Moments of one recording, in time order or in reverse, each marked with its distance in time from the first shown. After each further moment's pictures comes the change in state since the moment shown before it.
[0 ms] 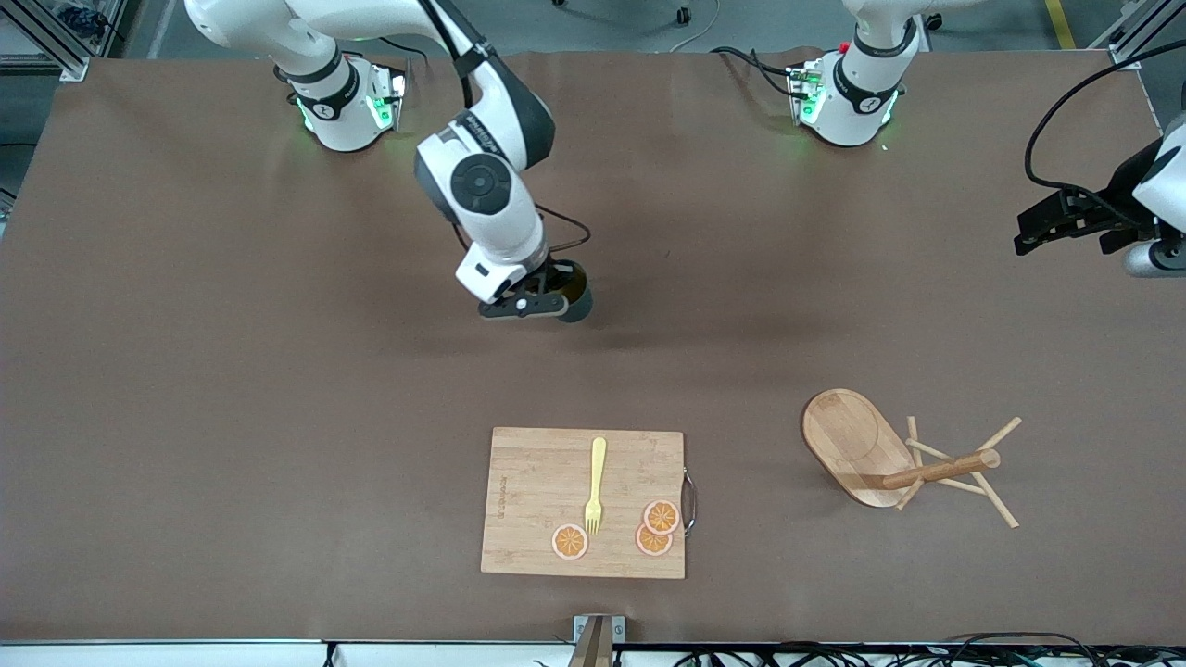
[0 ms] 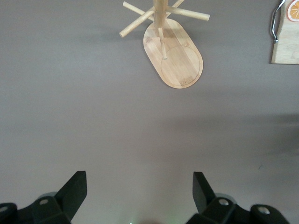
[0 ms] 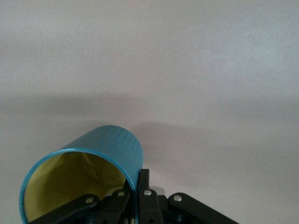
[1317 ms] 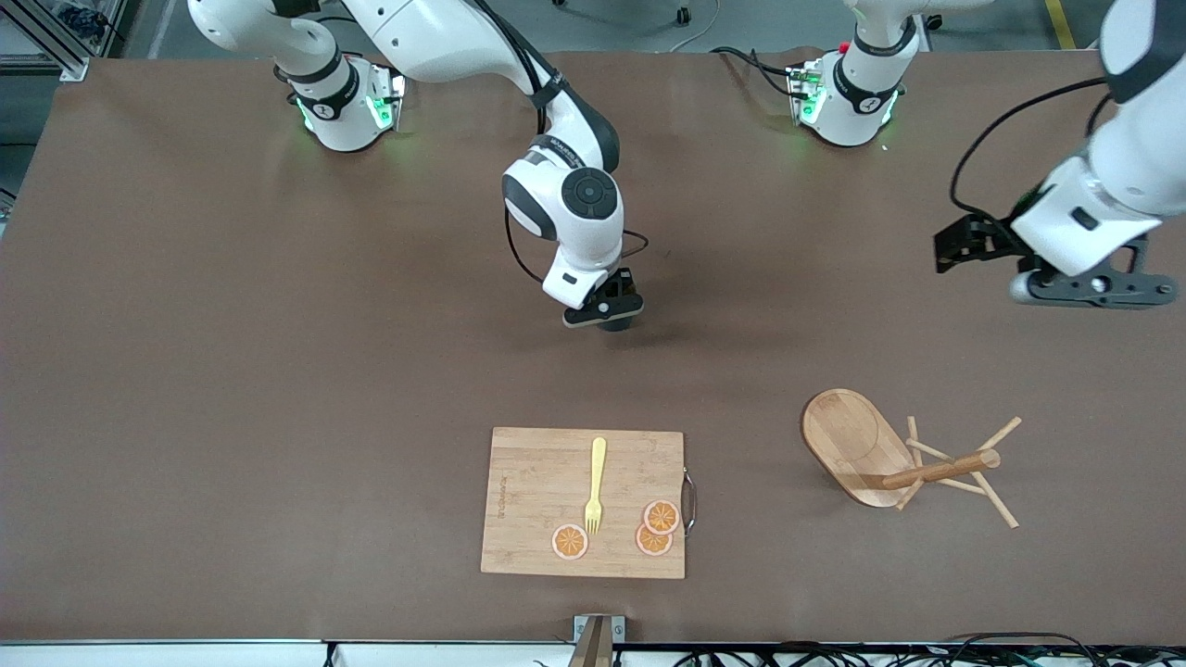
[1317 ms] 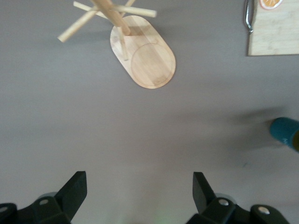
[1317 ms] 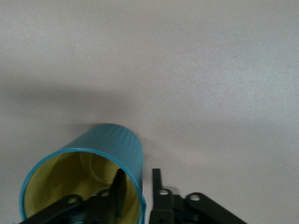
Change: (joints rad) left arm -0.152 0.056 -0.023 0.003 -0.001 0.032 -0.138; right arm 0.105 0.257 -0.006 0.245 -0.117 0.003 -0.001
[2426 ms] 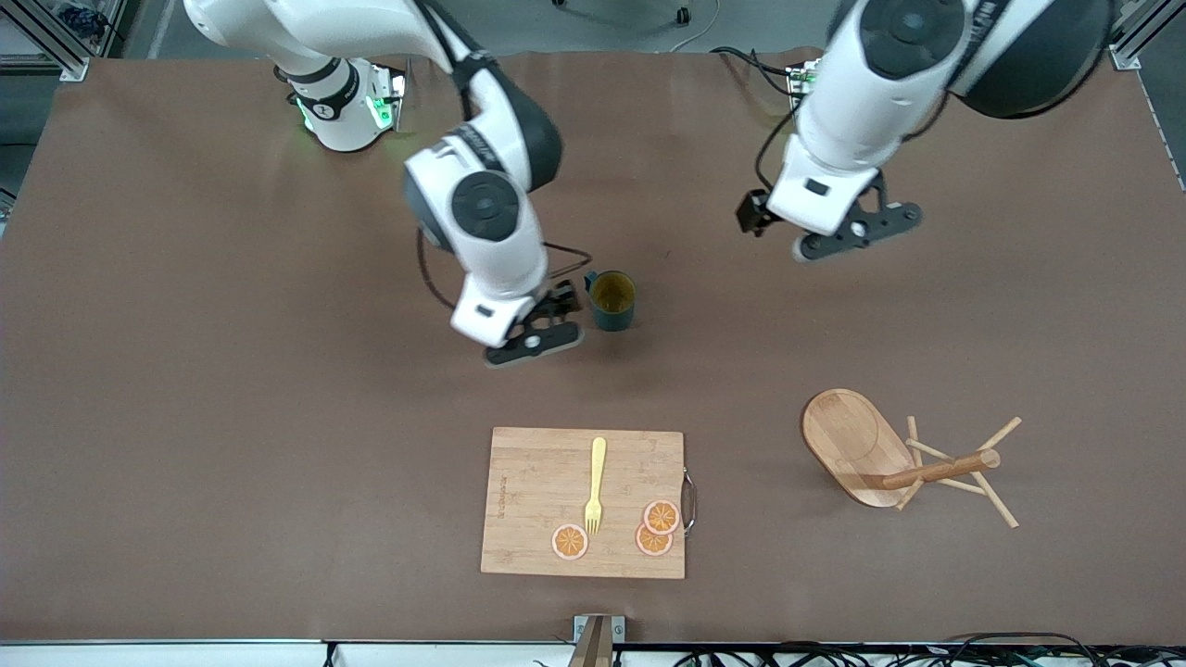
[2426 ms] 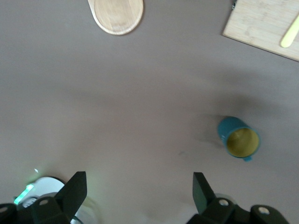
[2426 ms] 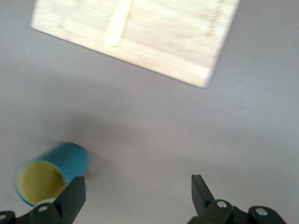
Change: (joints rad) left arm -0.154 0.022 -0.235 -0.061 -0.001 0.006 -0.750; right arm -0.232 -0.166 -0.028 0.152 0.023 -0.339 -0.364
